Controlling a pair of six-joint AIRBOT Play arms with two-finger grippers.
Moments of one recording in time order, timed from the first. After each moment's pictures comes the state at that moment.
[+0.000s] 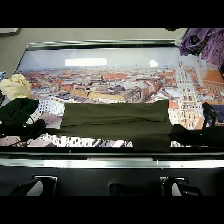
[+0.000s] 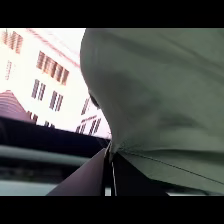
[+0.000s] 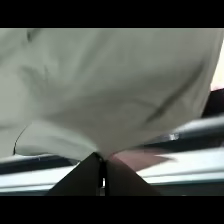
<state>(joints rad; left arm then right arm) 0.25 -0.94 0.77 1.15 -1.29 -1.65 -0.24 -0.70 0.79 1.99 -1.42 -1.40</state>
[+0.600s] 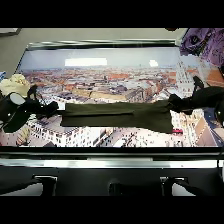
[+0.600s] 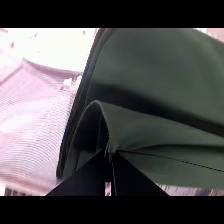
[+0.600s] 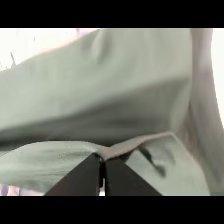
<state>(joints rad) 0.12 -1.41 1.08 1.15 -1.03 -1.63 -0.24 -1.33 1.15 2.06 -1.12 -1.60</state>
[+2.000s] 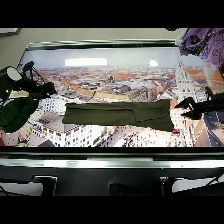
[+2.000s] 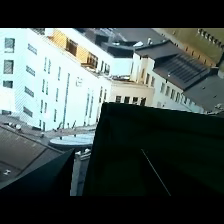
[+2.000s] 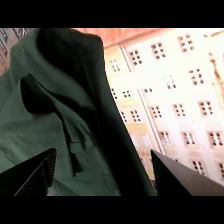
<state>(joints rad) 0.09 -1.60 1.55 1.32 -1.22 -1.67 -0.56 -1.72 1.35 2.26 -1.35 -1.83</state>
